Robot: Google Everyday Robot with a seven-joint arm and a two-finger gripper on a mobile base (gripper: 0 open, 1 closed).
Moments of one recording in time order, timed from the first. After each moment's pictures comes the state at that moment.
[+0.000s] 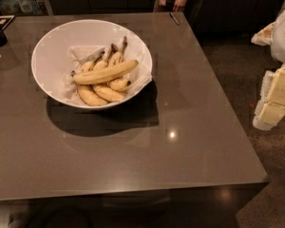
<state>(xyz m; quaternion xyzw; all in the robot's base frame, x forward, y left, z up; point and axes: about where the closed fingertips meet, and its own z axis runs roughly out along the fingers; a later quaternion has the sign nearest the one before) 0.438 -0.217 0.976 -0.60 0.78 -0.03 0.16</state>
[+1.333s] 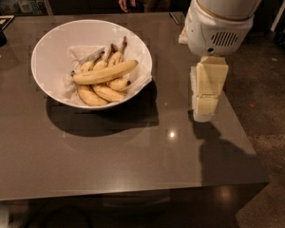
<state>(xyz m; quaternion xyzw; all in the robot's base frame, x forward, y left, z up) 0.458 -0.104 0.970 -0.71 0.70 -0.03 0.10</state>
